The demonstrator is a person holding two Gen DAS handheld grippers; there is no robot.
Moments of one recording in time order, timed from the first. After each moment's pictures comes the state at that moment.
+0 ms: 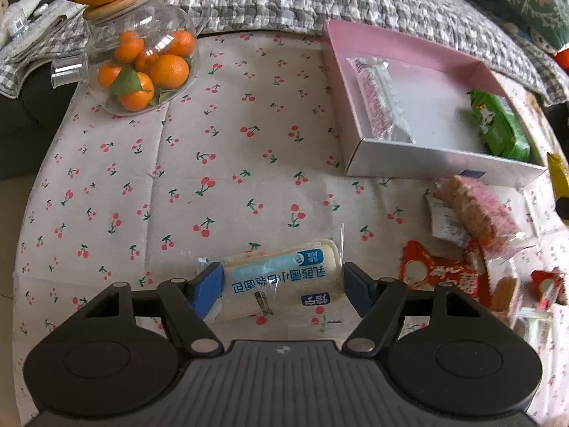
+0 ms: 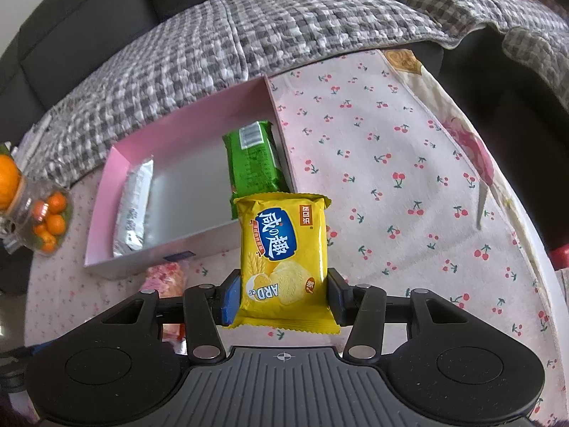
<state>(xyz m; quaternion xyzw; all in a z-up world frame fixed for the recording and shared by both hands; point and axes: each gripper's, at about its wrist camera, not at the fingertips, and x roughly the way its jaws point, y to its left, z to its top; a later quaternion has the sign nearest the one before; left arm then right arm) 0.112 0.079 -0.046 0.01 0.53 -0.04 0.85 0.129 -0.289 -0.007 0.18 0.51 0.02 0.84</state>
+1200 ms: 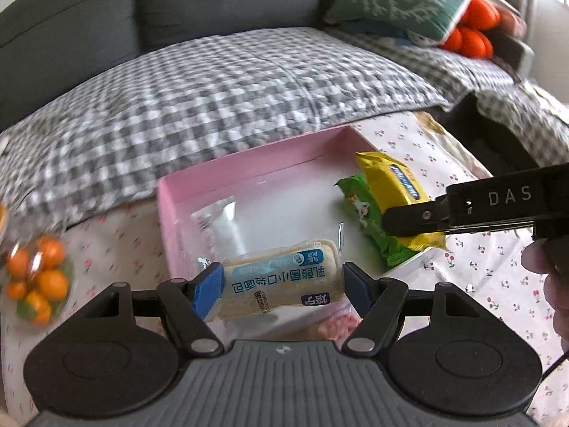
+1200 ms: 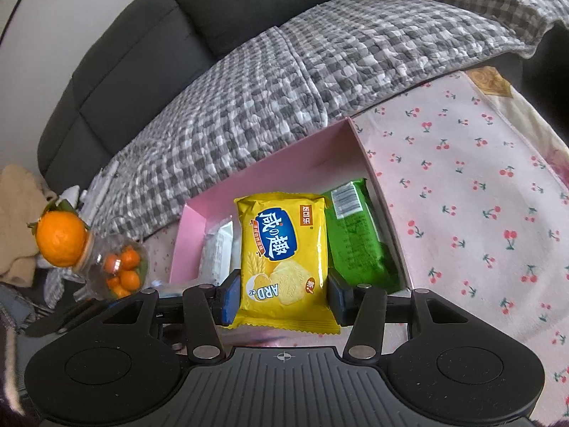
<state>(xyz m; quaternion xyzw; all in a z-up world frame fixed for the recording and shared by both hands) 0.164 -0.033 -0.013 0.13 0.40 -0.21 0.88 0.188 -0.278 -0.010 0.28 0.44 0.12 0.85</state>
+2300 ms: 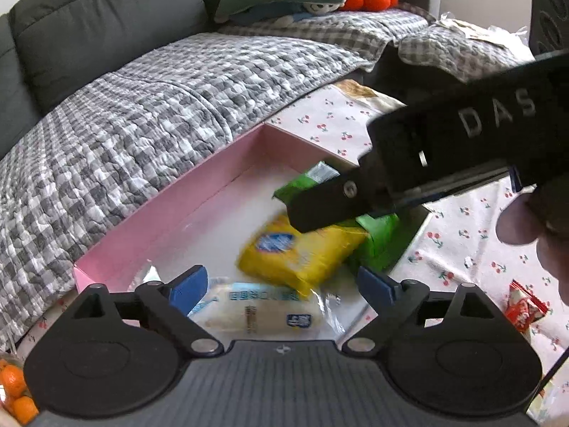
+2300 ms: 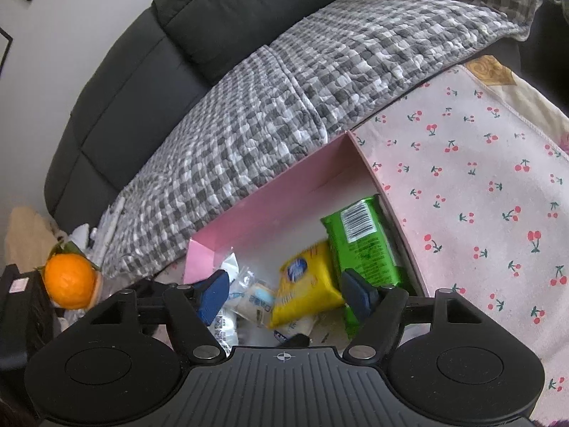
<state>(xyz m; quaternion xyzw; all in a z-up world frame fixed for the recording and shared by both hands) 0.191 -0.073 -0.041 0.24 0.36 -0.34 0.83 0.203 -0.281 -0.021 0.34 0.41 0.11 0.84</state>
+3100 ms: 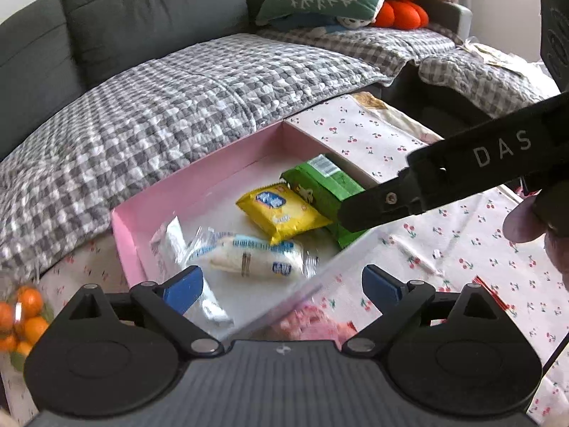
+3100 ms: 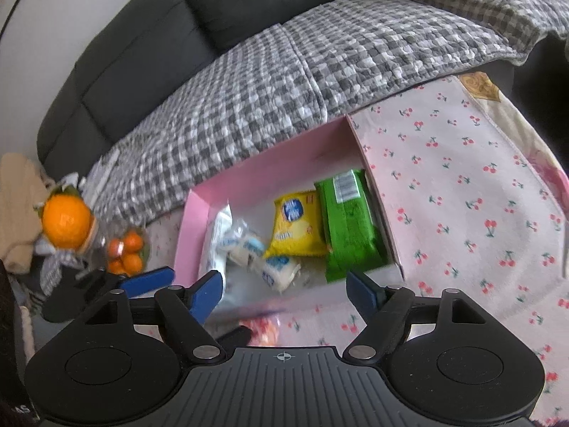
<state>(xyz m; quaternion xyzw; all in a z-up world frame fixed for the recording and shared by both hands) 0.137 -0.051 -0.019 0.20 0.37 -0.27 0.87 0.159 -0.277 0.008 0.25 0.45 0.12 0.85</state>
